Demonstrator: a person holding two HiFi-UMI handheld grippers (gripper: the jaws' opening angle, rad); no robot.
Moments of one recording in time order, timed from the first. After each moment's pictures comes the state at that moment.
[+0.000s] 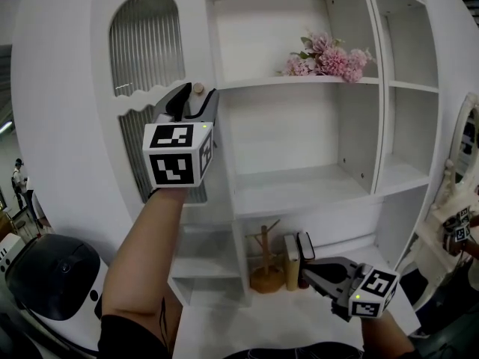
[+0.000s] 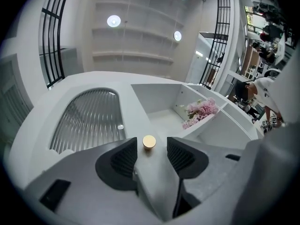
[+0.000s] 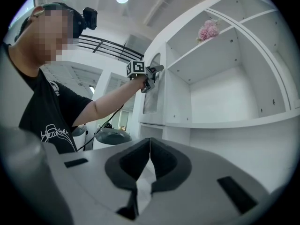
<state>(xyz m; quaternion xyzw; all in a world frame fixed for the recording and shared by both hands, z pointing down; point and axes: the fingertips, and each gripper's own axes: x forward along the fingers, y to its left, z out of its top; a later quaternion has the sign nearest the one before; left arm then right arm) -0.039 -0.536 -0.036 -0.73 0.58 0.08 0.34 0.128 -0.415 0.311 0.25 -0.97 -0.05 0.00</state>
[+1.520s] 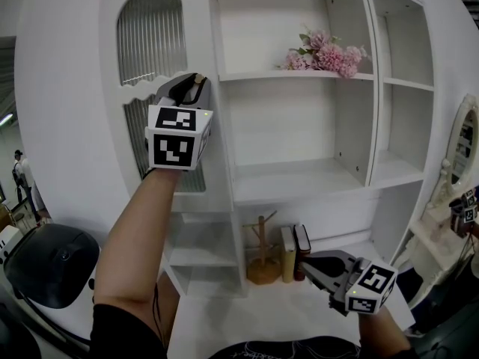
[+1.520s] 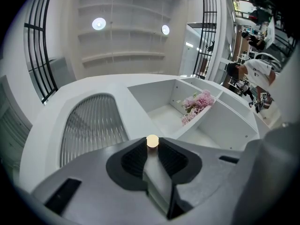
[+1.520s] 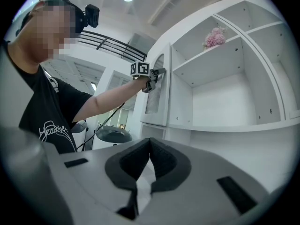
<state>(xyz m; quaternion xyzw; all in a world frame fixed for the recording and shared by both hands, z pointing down) -0.044 -0.525 -0.038 -0.70 0.60 0.02 0.39 0.131 -0.394 0.311 0.25 -0.96 -0.08 0.01</state>
